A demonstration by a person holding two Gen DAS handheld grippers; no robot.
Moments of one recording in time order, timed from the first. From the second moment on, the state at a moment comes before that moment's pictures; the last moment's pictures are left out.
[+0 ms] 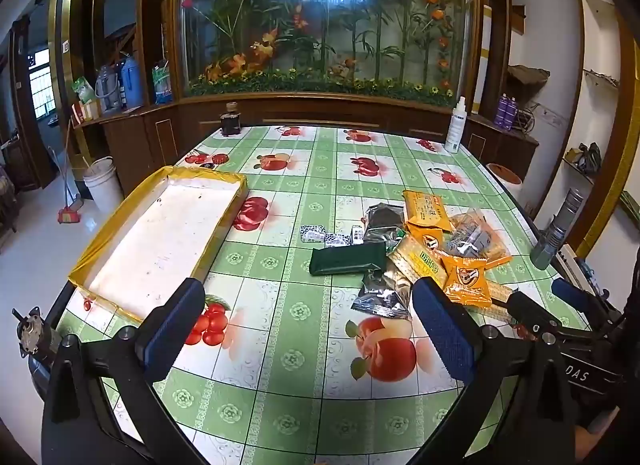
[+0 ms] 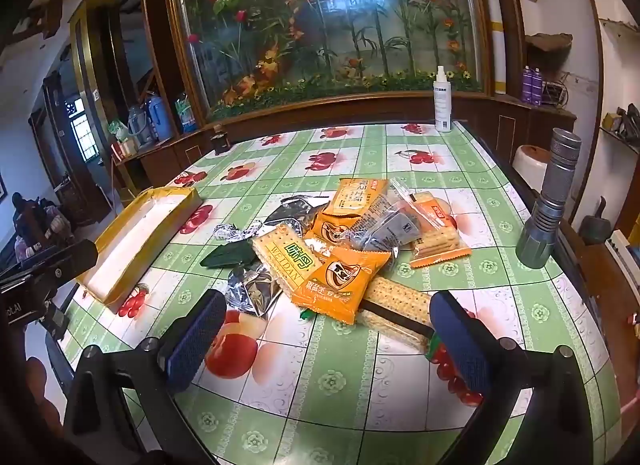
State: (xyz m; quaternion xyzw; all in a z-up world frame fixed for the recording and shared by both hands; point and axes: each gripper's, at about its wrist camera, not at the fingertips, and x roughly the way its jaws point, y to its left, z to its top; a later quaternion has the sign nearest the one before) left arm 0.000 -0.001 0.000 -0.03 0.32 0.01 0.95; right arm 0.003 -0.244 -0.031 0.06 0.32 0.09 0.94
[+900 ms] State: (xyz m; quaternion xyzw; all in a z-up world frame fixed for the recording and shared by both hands) left arm 0.086 -0.059 -0.100 0.00 0.48 -0.10 0.87; right arm 0.055 -0.292 -0.092 -0.01 0.42 0.20 0.89
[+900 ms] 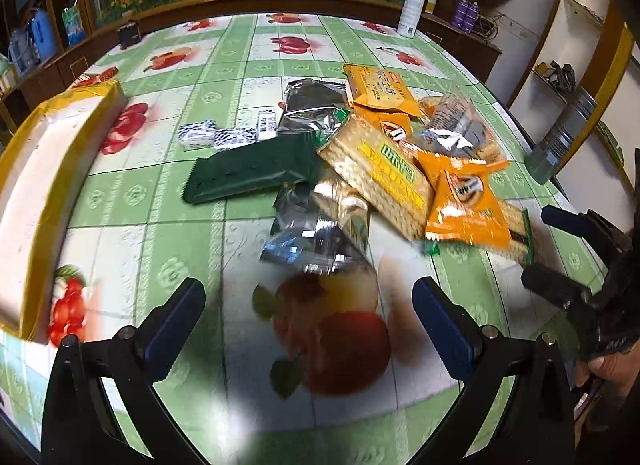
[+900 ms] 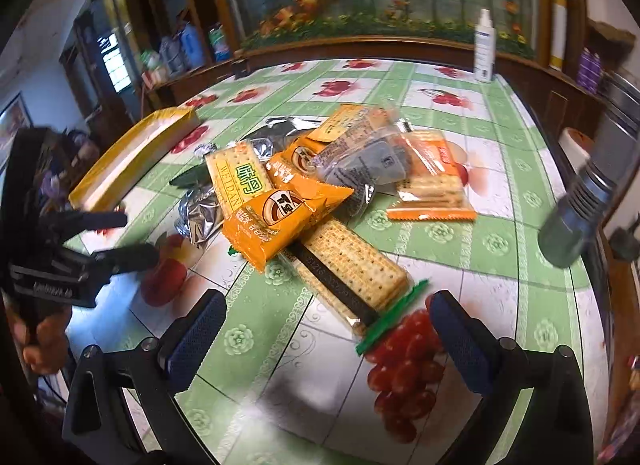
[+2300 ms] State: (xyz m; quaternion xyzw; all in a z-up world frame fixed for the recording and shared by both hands) left arm 0.036 -0.009 -0.081 0.01 0.43 -0.08 0.90; right arm 0.011 -0.267 -0.096 0.05 0.45 0.23 0.86
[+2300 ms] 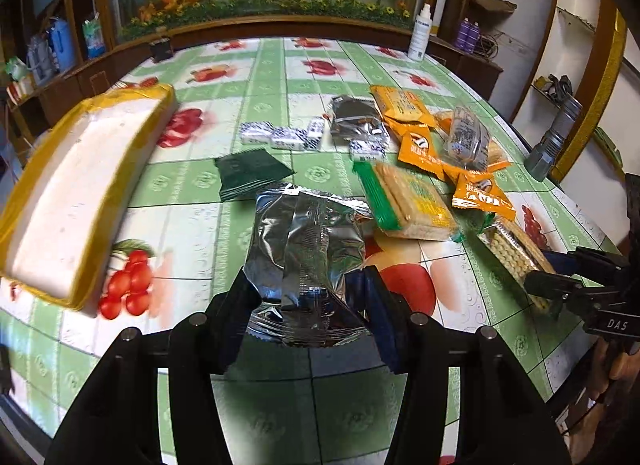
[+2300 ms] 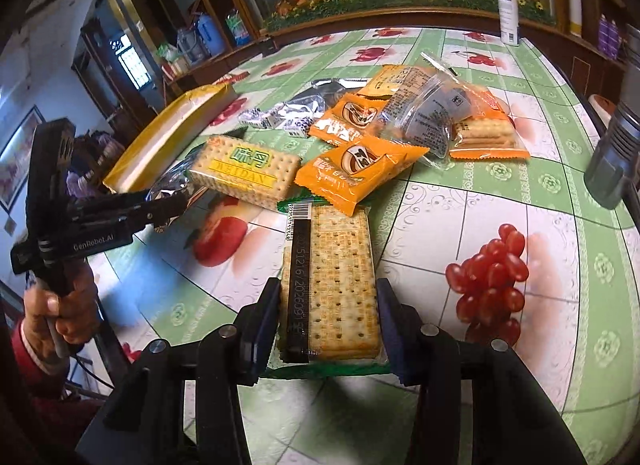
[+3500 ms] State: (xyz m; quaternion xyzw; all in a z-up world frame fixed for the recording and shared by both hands) left arm 0.010 0.027 -0.048 -0.02 0.38 0.03 0.92; right arm -0.001 -0.155 -0.034 -0.14 0.34 0.12 0.92
